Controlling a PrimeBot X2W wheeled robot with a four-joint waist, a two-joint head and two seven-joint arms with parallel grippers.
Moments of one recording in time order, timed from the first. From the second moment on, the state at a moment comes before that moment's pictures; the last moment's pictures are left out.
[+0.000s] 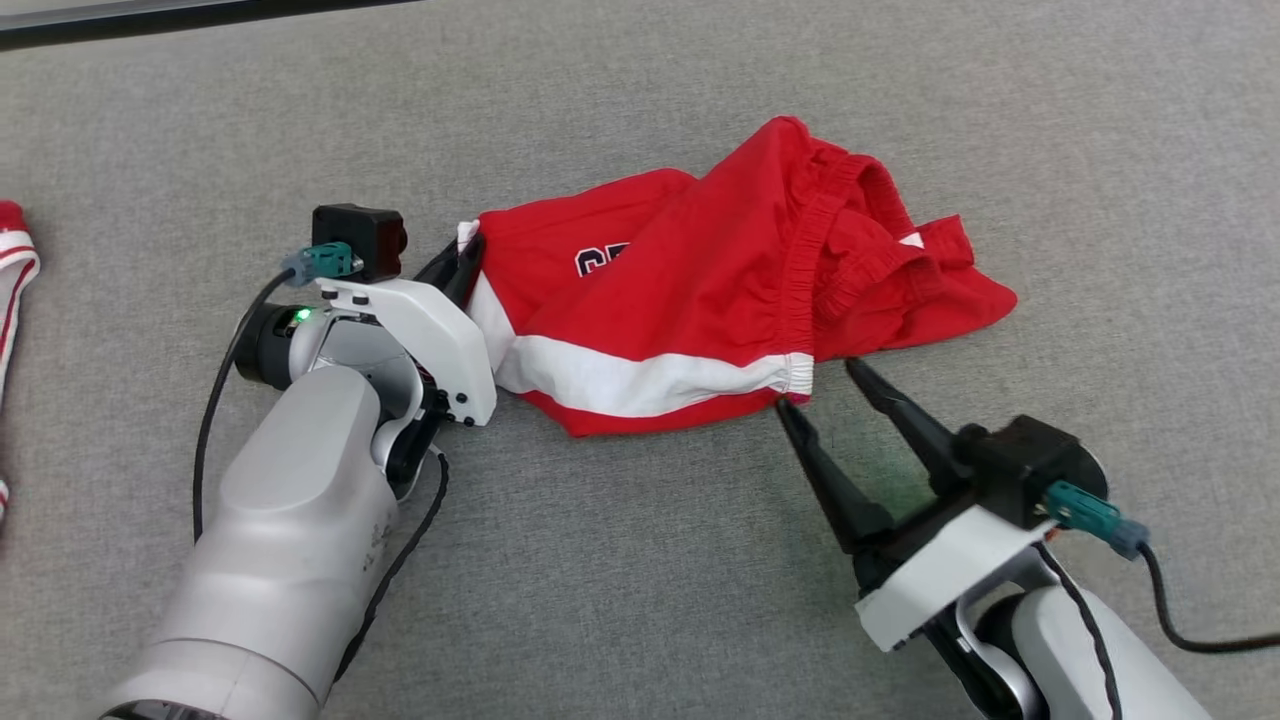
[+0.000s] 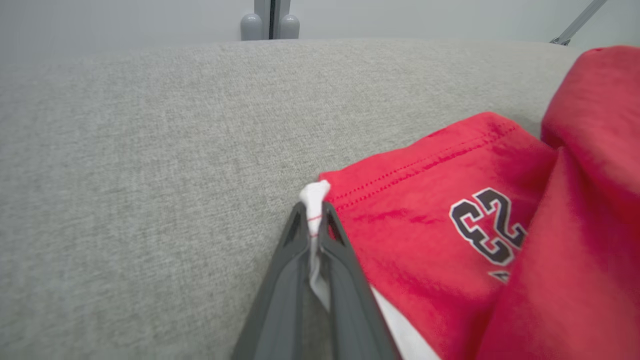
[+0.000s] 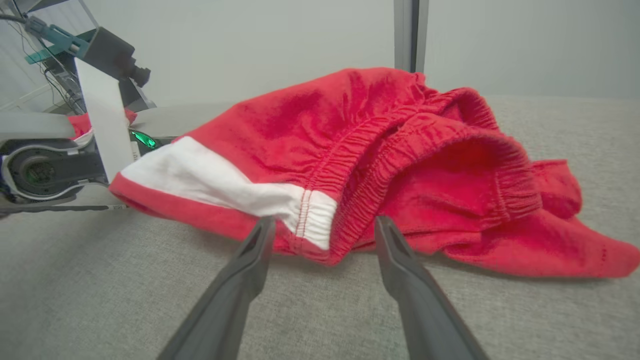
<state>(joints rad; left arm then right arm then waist) -0.87 0.06 -0.45 1.03 -0.51 -0.13 -0.07 -0.27 -0.21 0.46 0.07 0.36 0.13 0.01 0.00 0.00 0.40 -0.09</state>
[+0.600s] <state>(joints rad) -0.83 0.11 -0.46 0.91 -0.63 -0.13 -0.26 -0.35 -0.28 0.46 0.07 0.44 0.13 -0.09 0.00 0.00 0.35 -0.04</state>
